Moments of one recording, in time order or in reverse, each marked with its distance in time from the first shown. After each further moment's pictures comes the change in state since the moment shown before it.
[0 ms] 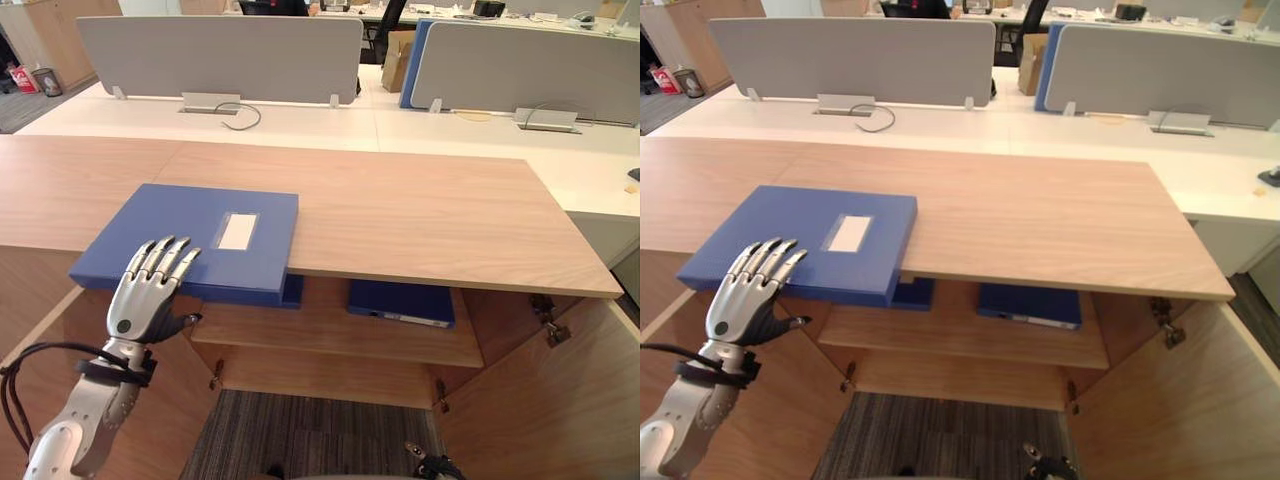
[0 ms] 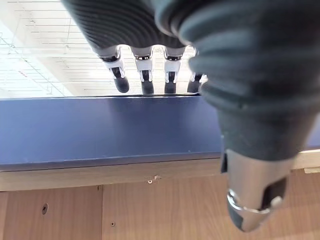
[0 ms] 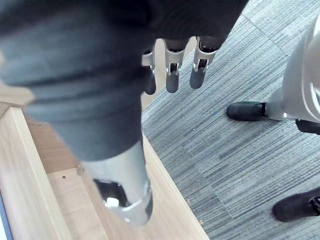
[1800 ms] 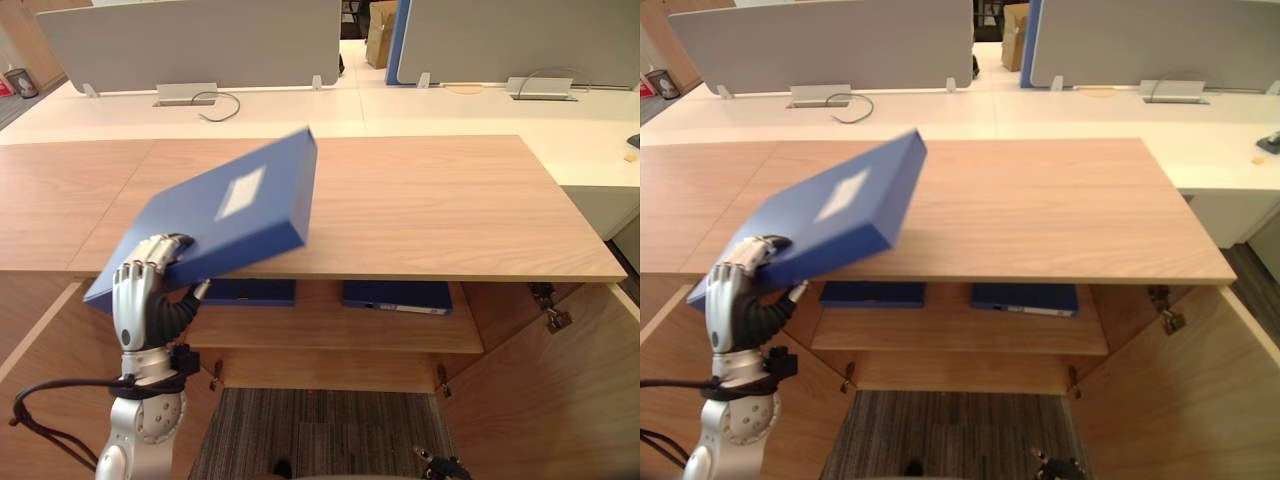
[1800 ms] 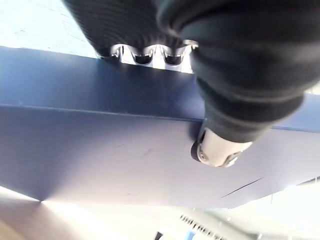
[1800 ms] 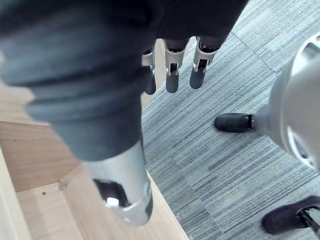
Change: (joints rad) left arm 0.078 -0.464 0.020 -0.412 -0.391 -0.016 -0.055; right arm 0.042 -0.010 -0.008 -0.029 -0.073 0.022 0.002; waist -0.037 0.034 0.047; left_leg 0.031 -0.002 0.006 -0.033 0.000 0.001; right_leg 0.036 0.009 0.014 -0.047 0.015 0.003
